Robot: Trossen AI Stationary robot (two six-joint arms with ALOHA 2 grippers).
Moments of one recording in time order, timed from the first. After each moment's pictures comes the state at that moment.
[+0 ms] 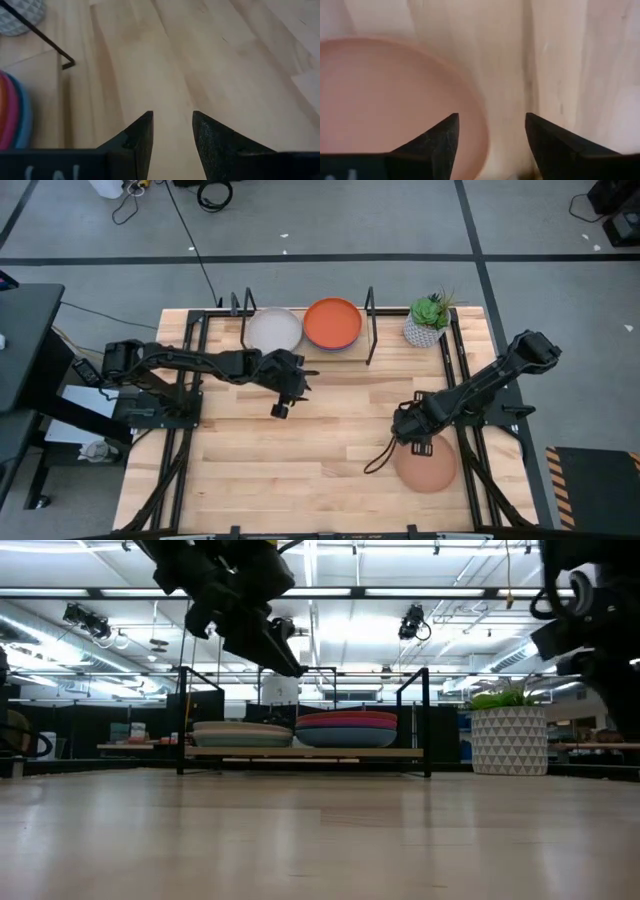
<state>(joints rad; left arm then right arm) 0.09 1.49 0.94 -0.18 0.12 0.41 0.46 1.40 0.81 -1.05 0.03 0.64</state>
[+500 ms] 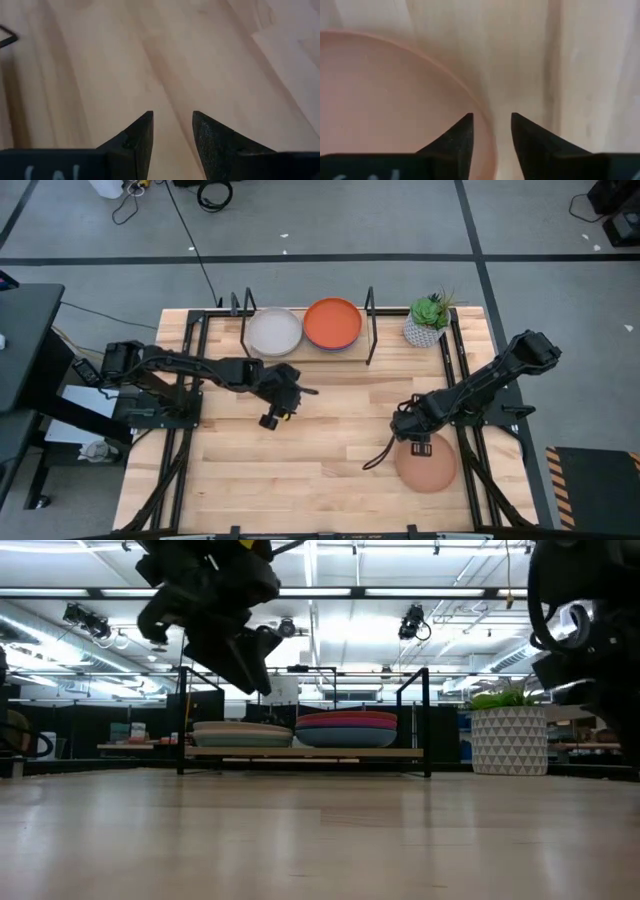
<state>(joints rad) 0.02 1.49 0.94 -0.36 0.13 0.42 0.41 1.41 0.69 -0.88 -0.03 0.55</state>
